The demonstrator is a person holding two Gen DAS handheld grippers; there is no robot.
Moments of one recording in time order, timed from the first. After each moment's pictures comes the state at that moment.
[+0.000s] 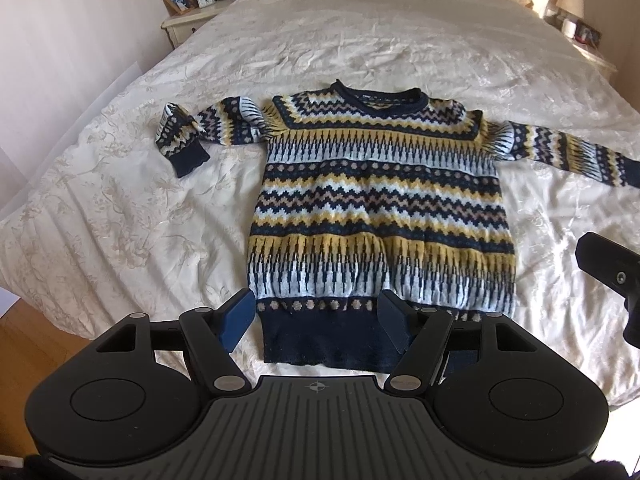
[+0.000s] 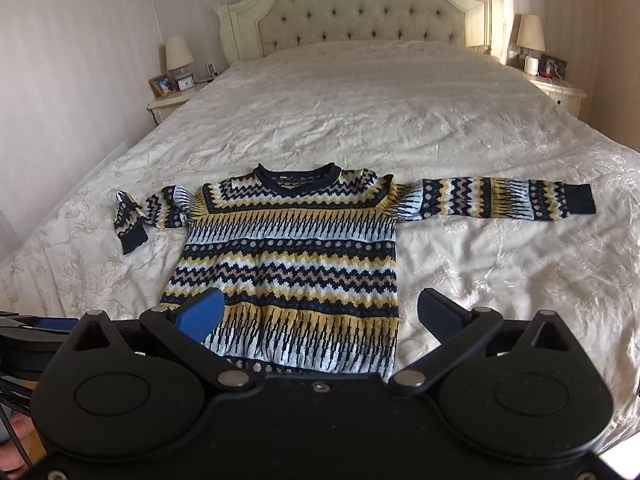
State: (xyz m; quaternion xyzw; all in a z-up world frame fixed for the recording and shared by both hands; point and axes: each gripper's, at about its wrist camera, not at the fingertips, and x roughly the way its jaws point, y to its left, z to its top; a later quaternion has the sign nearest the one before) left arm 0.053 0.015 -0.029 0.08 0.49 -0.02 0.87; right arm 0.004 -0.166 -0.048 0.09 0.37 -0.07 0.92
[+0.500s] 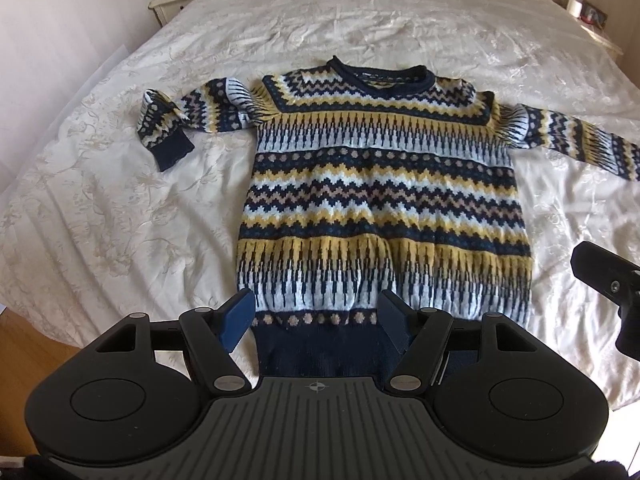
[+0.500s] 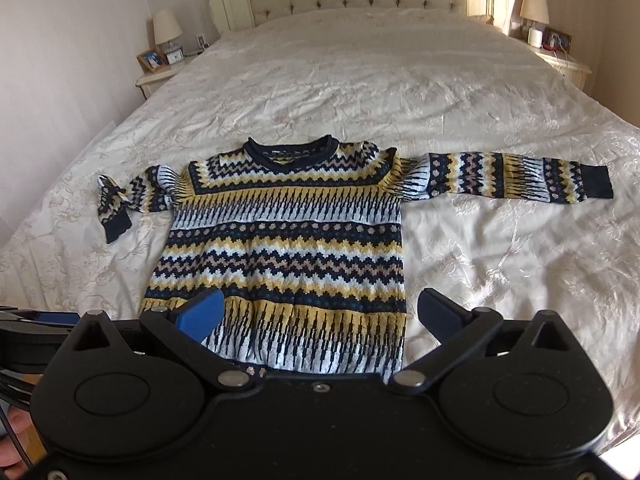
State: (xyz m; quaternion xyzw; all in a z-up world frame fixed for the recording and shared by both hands) left arm 0.104 0.011 -0.054 0.08 0.53 -0.03 0.84; right arm 0.056 -0.172 -0.073 0.10 0.41 -0.07 0.90
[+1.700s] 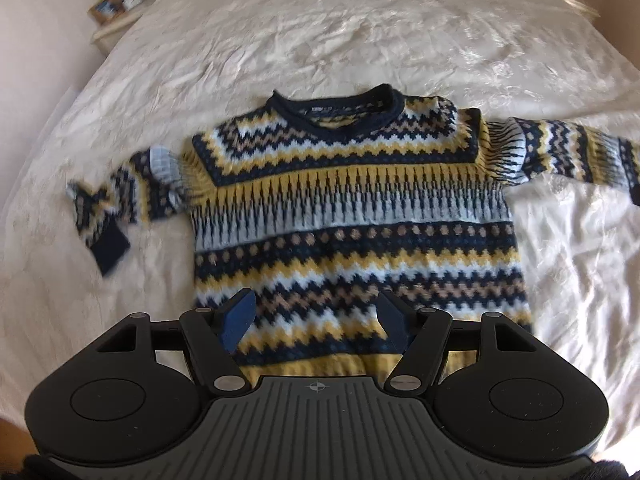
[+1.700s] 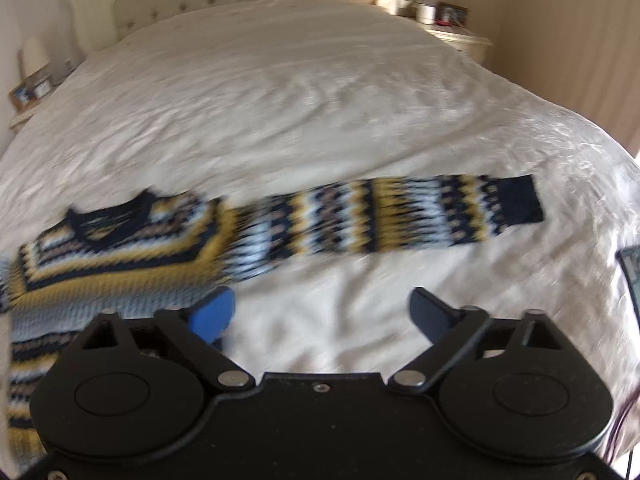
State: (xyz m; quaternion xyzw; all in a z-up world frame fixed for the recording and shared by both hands) left arm 0.231 -0.064 -0.071 0.13 0.54 -0.08 0.83; right arm 0.165 -0.348 -0.116 0.11 0.42 -0.24 0.87
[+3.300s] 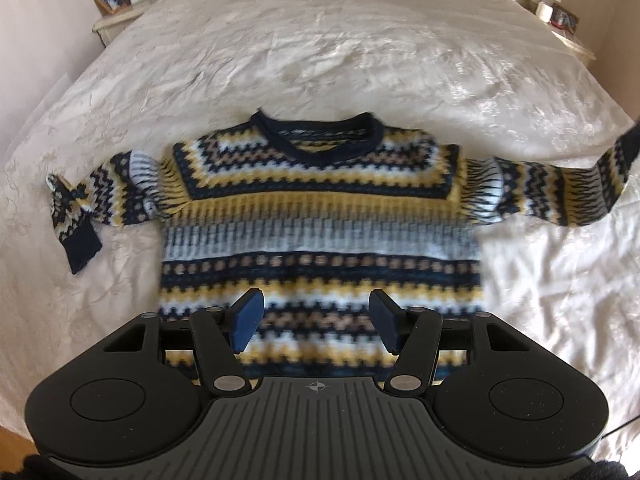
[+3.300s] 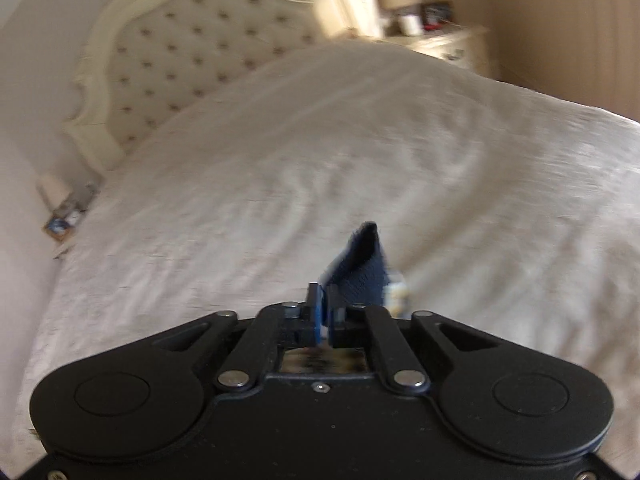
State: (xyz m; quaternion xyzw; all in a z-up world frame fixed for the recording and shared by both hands) left arm 0.243 -0.057 -0.069 0.07 0.52 -0.10 0.84; right arm 0.221 -0.509 -0.054 0.28 0.32 -0.18 0.89
